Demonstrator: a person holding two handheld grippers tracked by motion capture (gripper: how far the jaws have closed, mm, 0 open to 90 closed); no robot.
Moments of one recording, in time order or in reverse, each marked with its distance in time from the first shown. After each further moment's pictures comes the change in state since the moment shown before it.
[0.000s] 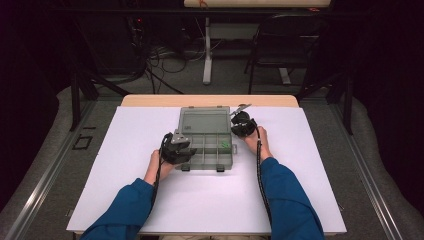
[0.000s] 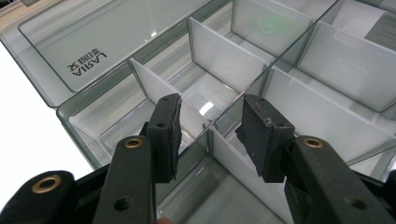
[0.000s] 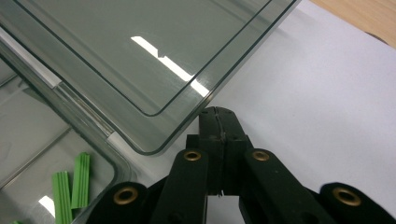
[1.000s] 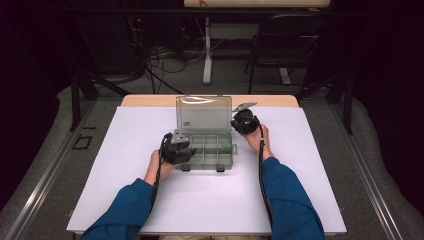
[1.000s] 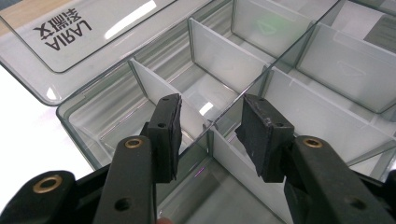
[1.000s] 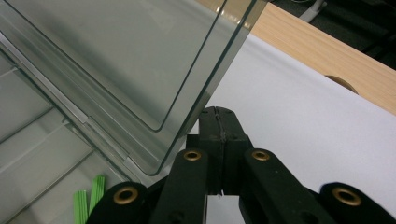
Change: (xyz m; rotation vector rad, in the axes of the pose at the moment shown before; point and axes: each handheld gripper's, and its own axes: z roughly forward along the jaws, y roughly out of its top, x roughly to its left) left arm 0.000 0.000 0.000 -0.004 -0.001 -0.008; right arm -0.001 0.004 -0.020 -0.140 -0.010 -0.011
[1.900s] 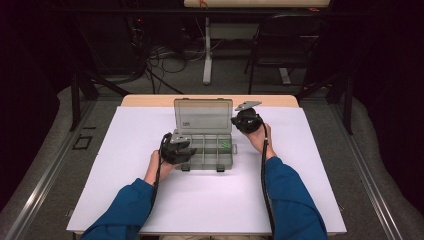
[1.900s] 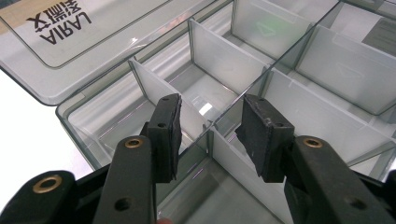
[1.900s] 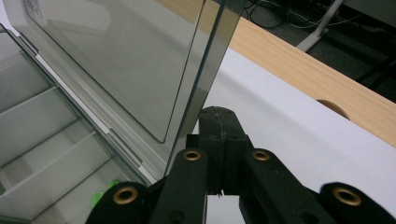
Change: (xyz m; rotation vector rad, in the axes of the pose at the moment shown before) left arm 0.001 -0.001 0.000 -0.006 -0.005 -0.007; right arm -0.002 0.004 -0.017 -0.086 0.032 -0.026
